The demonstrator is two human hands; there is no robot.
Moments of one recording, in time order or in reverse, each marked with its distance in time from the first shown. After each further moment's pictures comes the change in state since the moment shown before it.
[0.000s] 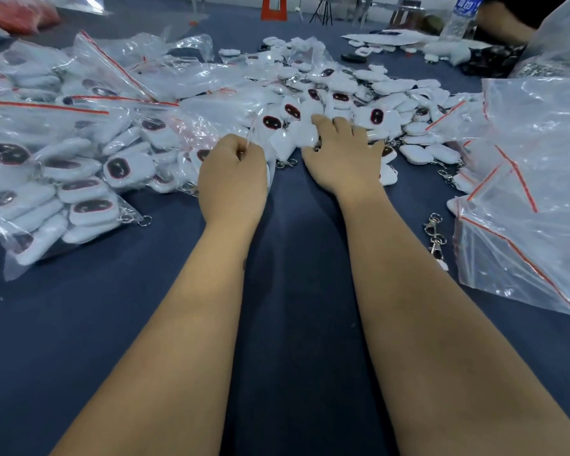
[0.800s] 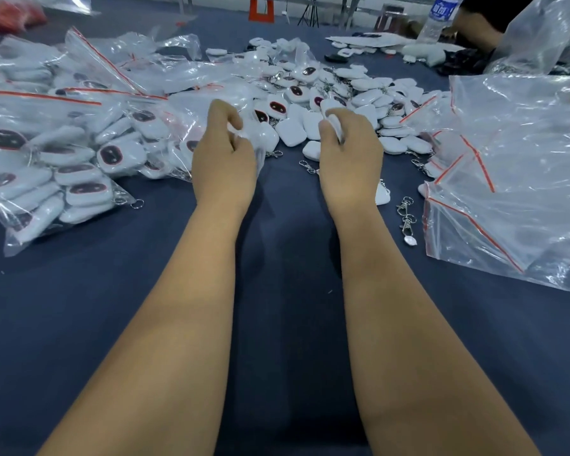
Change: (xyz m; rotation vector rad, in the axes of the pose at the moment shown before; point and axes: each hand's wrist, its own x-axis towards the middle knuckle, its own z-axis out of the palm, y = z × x) left_hand -0.012 0.005 -0.005 0.004 -0.075 0.156; right_hand -0.069 -0.003 -0.033 0.755 0.405 0.069
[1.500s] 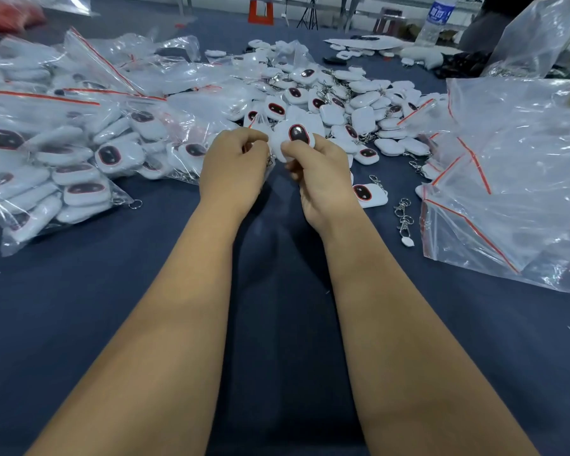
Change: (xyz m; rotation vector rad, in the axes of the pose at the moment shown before) left_hand 0.000 0.005 0.002 -0.006 -0.156 -0.017; right_hand -0.013 -0.012 0.018 0.720 -0.259 0.444
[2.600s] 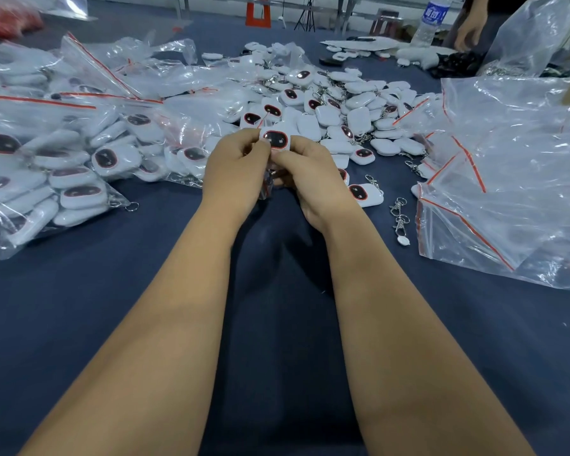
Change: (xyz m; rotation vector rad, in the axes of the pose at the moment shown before) left_hand -0.011 0.008 0.002 -0.177 -0.050 0.040; right_hand 0.007 0.004 -0.003 -0.170 -0.223 -0.019
